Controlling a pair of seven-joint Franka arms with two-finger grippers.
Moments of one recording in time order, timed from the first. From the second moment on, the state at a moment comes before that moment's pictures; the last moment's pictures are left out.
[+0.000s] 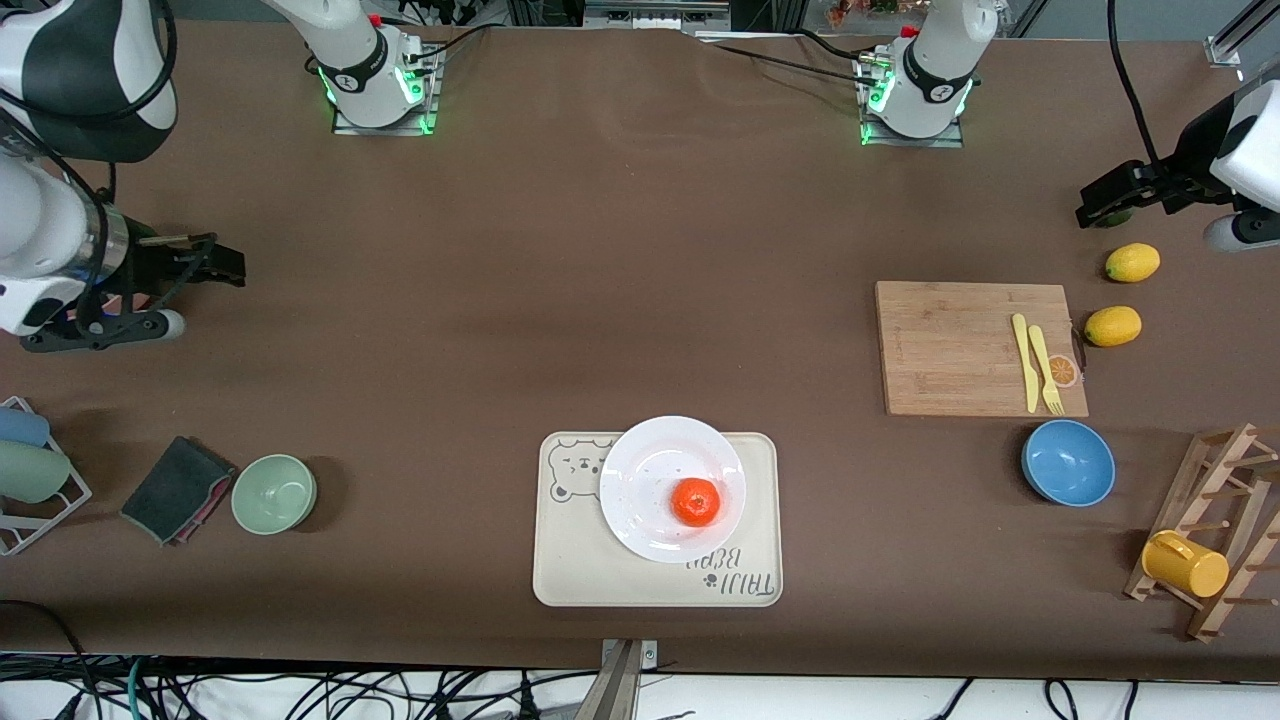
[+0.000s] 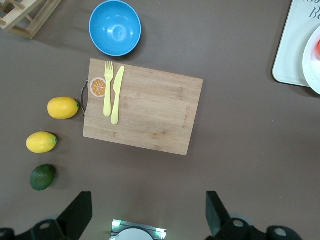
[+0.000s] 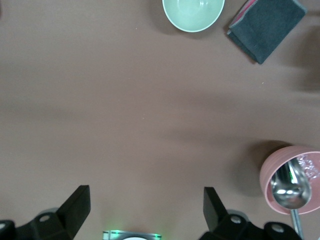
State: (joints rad) left arm 0.03 -0.03 -0.05 -1.59 -0.01 1.43 -0.21; right arm 0.23 0.20 -0.16 -1.53 -0.04 1.51 -0.06
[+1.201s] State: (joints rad) left arm 0.03 -0.03 -0.05 -1.59 -0.01 1.43 -0.21; right arm 0.23 0.22 -0.14 -1.47 0.02 1.52 0.00
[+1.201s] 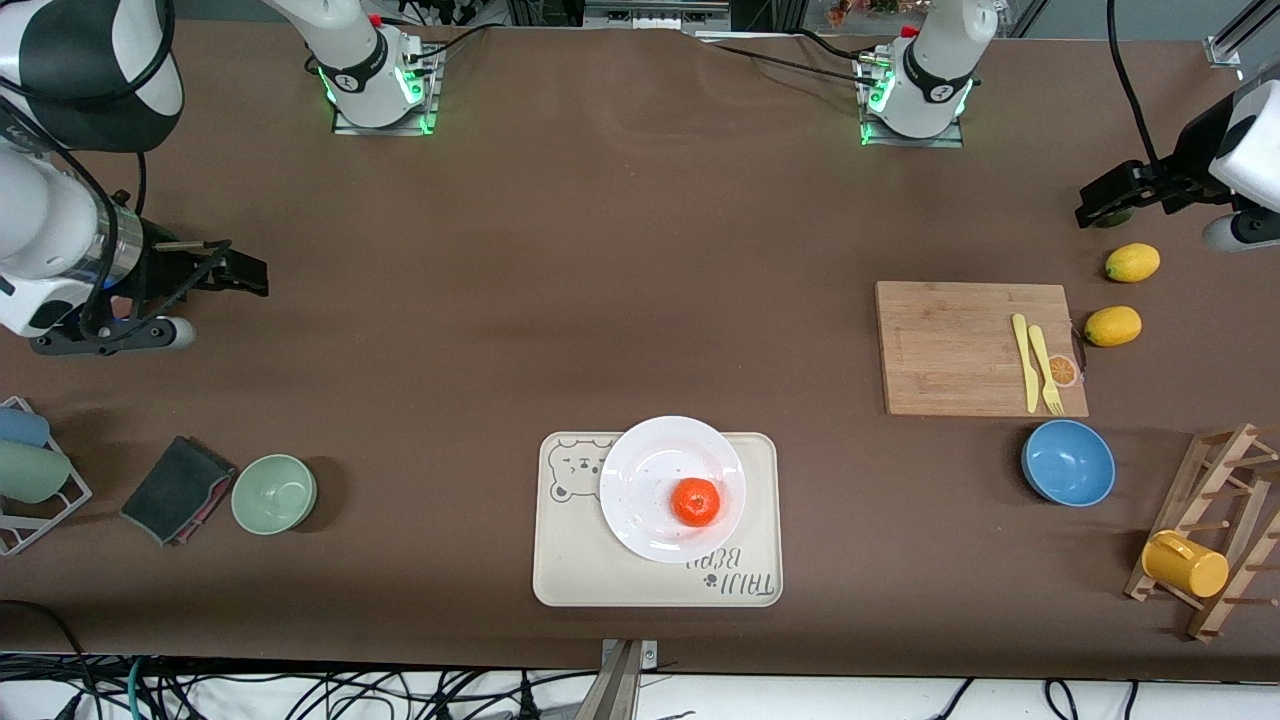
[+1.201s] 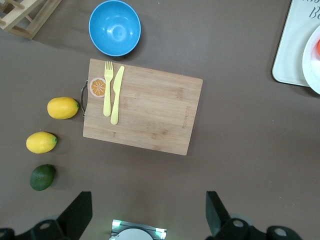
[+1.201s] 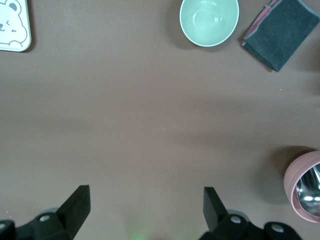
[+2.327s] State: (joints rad) left arm 0.03 -0.03 -0.05 -1.59 -0.01 1.43 -0.21; right arm 0.17 0.17 -0.09 -1.51 0.02 1.58 0.03
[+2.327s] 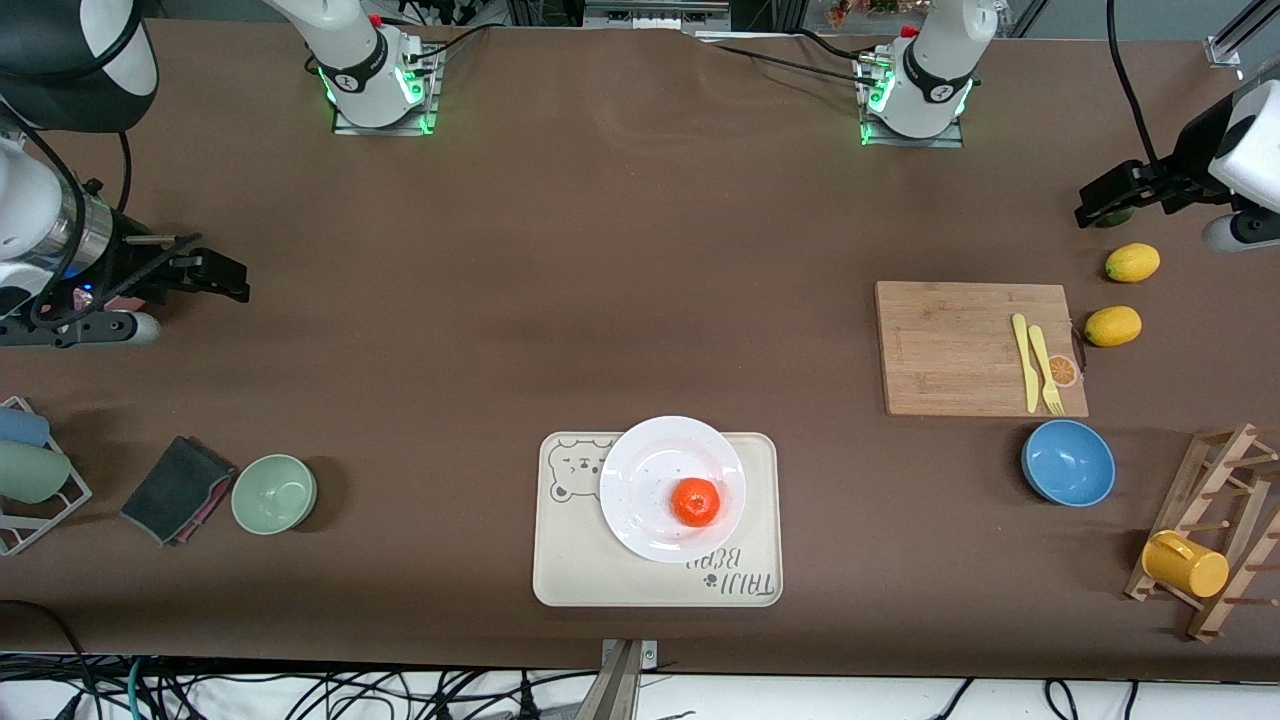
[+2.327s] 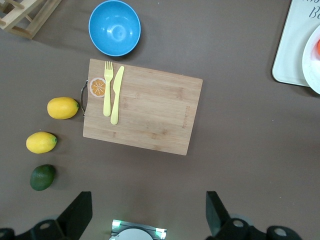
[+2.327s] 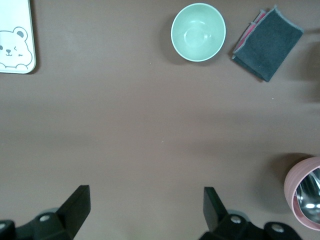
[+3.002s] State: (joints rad) left arm 0.03 -0.03 -0.05 -1.59 -0.01 1.43 -0.21; right arm 0.07 0.10 -0.04 -1.56 0.02 1.54 0.04
